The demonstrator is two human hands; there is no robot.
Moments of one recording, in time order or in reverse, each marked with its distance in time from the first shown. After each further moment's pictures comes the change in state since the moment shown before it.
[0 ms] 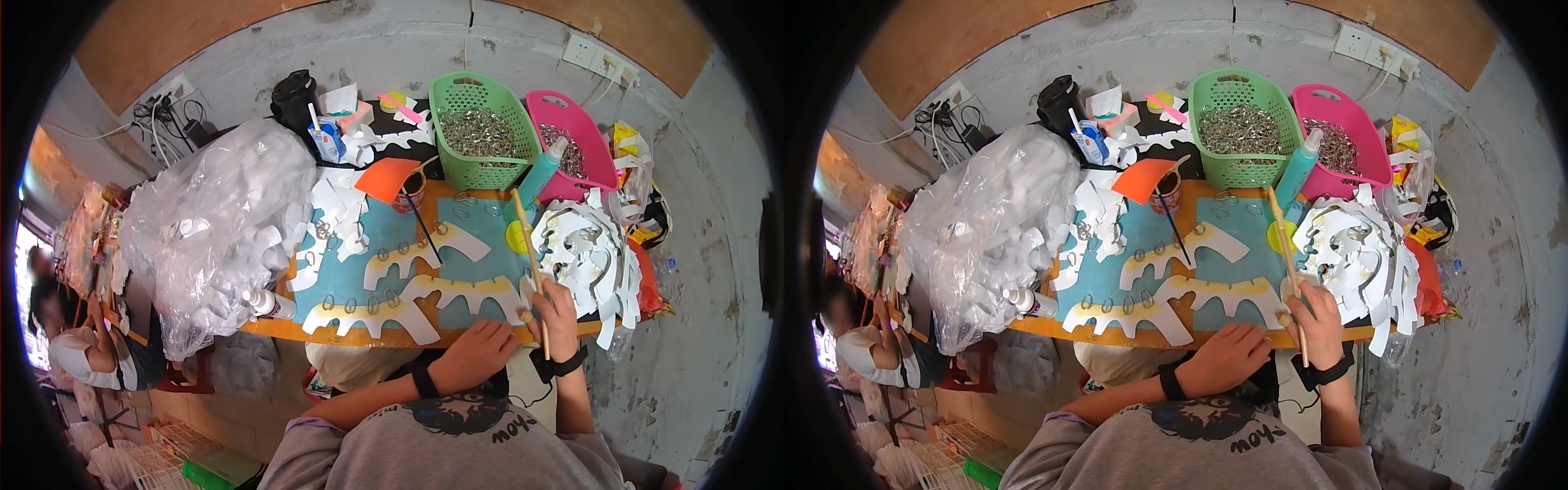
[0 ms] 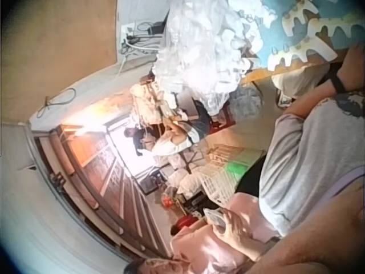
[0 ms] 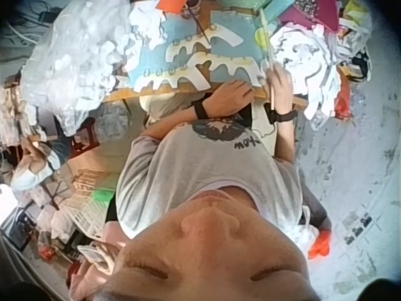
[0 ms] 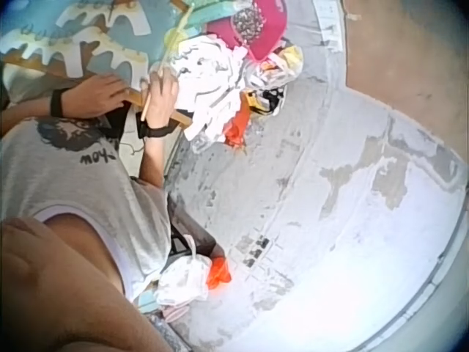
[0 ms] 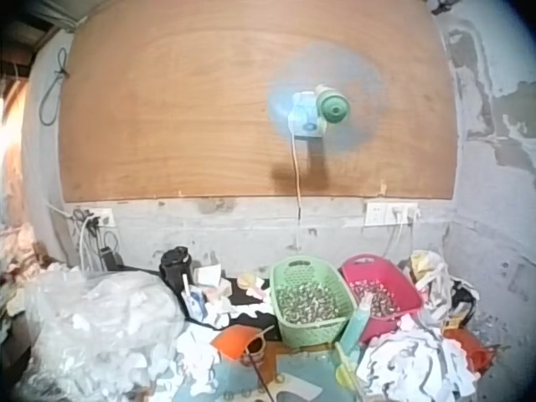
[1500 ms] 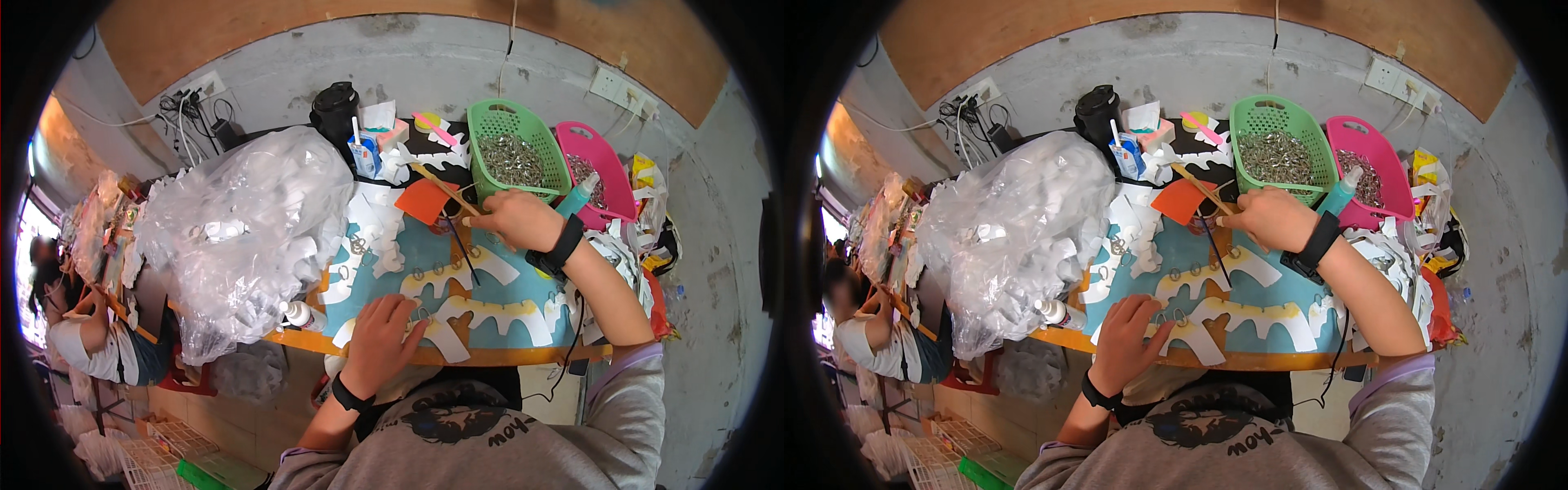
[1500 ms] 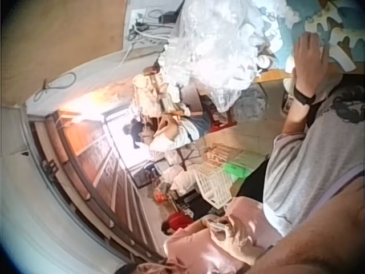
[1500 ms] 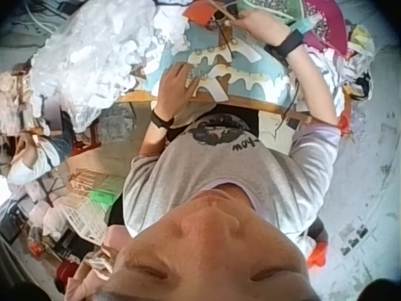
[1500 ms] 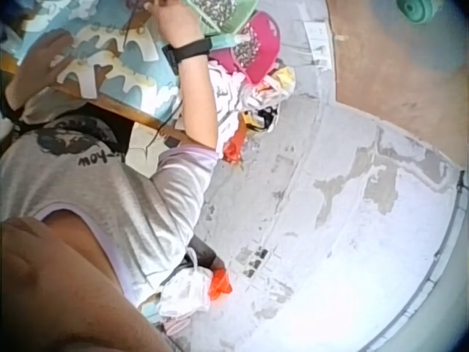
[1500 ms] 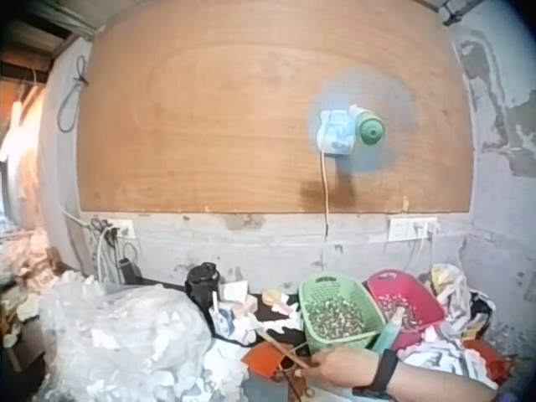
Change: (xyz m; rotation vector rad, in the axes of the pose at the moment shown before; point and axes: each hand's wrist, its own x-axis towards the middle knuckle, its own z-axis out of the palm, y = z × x) left_hand -0.069 -0.065 -0.132 0.100 0.321 -0.524; right_hand 0.239 -0.020 0.049 -0.211 -0.543 -0.650
